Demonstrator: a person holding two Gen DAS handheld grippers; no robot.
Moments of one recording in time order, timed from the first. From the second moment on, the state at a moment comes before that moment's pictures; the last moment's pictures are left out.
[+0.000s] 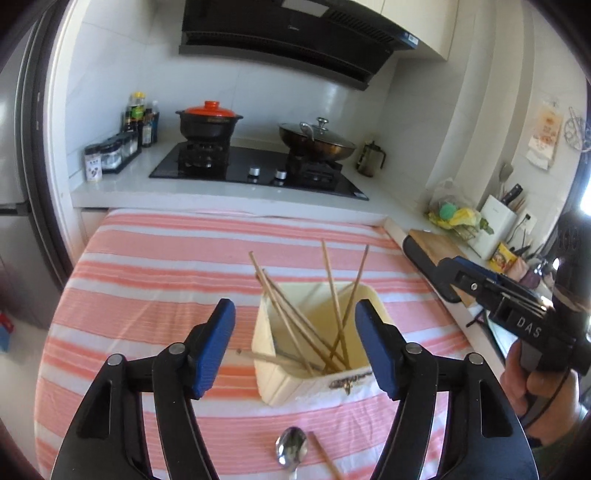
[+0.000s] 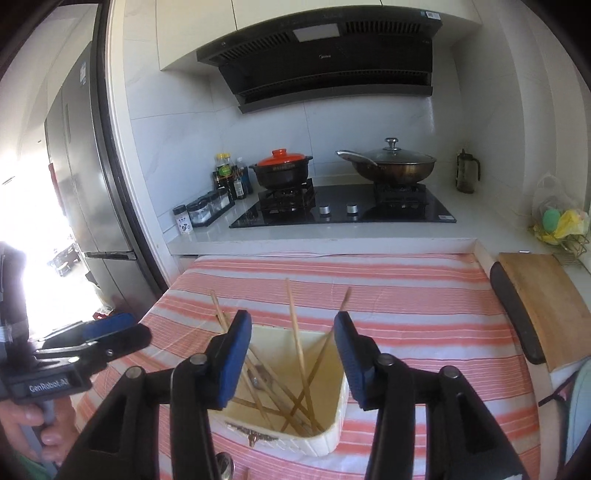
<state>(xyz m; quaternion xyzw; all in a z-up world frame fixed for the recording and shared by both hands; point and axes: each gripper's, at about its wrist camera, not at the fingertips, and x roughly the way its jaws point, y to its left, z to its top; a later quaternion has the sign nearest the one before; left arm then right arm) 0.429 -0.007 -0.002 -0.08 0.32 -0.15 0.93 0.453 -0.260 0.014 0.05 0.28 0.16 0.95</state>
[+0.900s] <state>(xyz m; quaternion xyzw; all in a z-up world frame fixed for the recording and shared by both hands) 0.202 0.001 -0.121 0.01 0.39 -0.02 0.92 0.164 -0.287 -0.115 0.00 0.34 0.08 0.94</state>
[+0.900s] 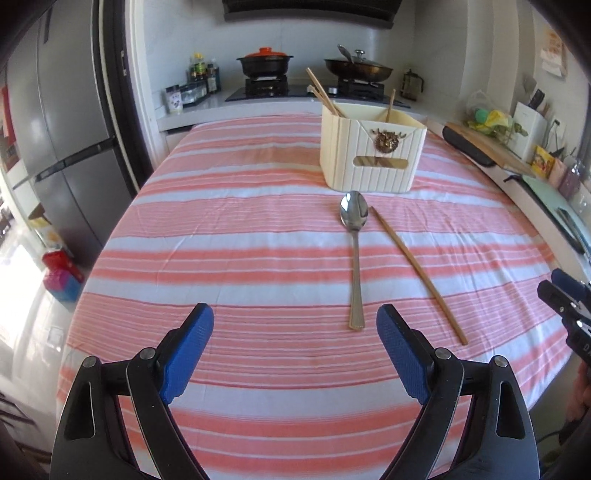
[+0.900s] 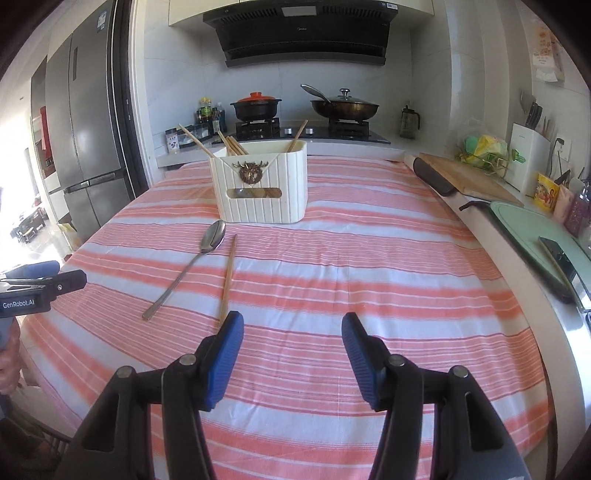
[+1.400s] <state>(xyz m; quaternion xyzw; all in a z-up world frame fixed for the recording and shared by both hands) 0.202 0.009 -0.135 0.00 0.40 -0.01 0.92 0.162 -0.265 -0.140 -0.01 0.37 0.09 0.93</state>
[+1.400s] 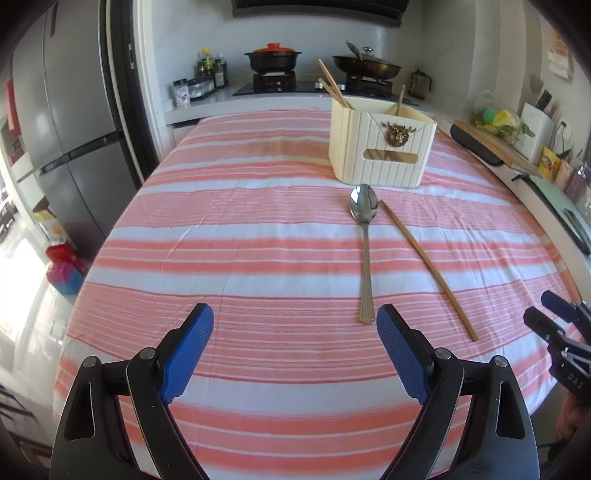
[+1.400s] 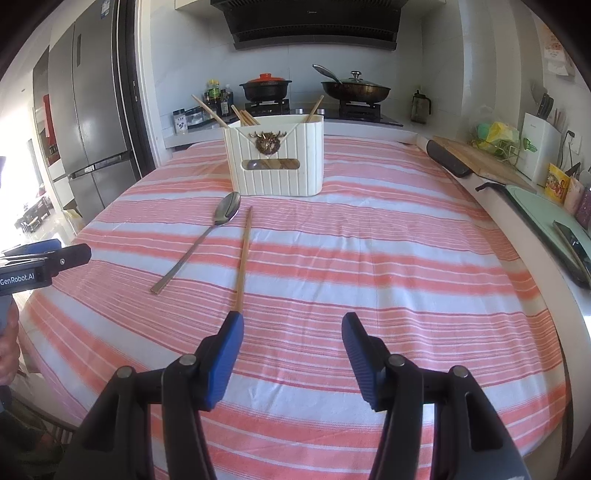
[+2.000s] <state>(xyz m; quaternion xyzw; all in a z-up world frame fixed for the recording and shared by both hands) 0.198 0.019 -0.163 0.00 0.44 0.00 0.90 0.270 -0.195 -0.173 -0.06 0.45 0.15 0.88</state>
